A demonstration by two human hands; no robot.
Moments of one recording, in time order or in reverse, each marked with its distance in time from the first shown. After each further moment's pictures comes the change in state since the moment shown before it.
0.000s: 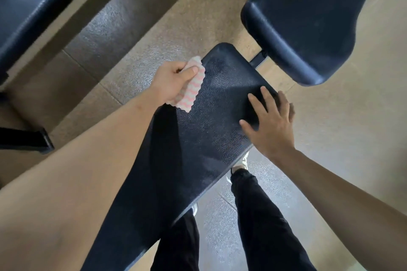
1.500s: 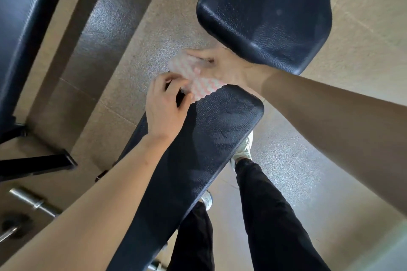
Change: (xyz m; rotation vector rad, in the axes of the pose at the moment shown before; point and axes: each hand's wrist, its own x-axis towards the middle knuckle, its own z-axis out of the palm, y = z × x) left_hand -0.031 0.030 0.071 0.782 0.354 0.617; right_hand 0.177 0.006 -0.042 0.850 -0.424 -0.318
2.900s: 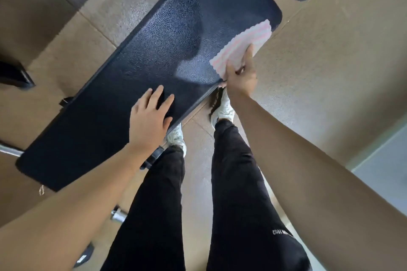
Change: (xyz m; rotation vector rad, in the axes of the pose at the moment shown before) left_hand -0.336 -0.051 -0.027 0.205 -0.366 -0.112; right_hand -0.186 0.022 0.247 0.063 0.911 0.570
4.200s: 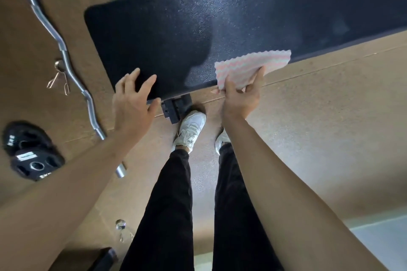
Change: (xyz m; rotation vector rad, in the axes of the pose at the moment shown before) left_hand -0.275 -0.107 0.112 -0.224 0.281 -0.640; right_hand -0.270 0.109 0.126 0.319 -0.191 -0.106
